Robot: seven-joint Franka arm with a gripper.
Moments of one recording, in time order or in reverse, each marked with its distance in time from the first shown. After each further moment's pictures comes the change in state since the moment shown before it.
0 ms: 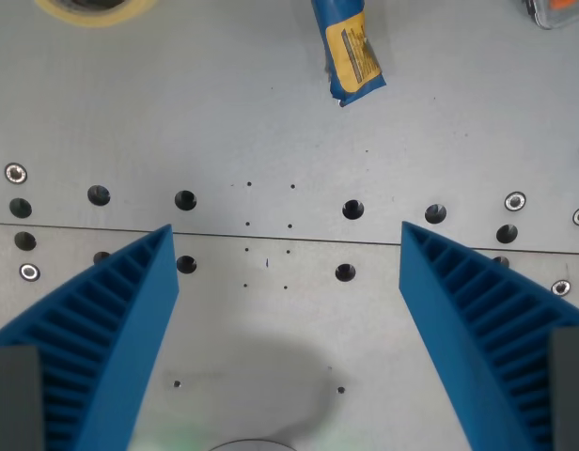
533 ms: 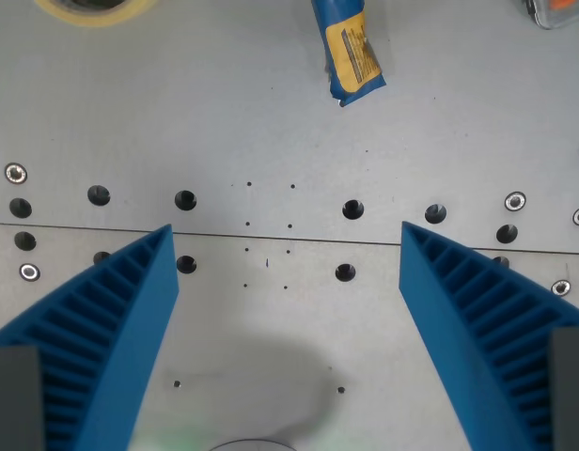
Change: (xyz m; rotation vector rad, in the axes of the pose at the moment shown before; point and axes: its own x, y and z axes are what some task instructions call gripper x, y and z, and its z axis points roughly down) arm 0.000 0.000 0.000 0.000 0.000 0.000
